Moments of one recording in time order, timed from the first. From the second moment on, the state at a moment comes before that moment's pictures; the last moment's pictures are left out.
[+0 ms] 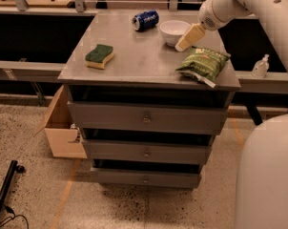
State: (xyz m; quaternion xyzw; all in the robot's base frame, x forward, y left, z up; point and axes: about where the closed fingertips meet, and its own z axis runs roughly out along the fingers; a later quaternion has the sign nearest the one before) arm 0.808 -0.172 0.939 -0.47 0.77 -0.02 0.43
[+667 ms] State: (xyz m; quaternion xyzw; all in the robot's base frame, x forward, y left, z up) arm 0.836 -0.129 0.915 -0.44 0.79 -0.02 0.44
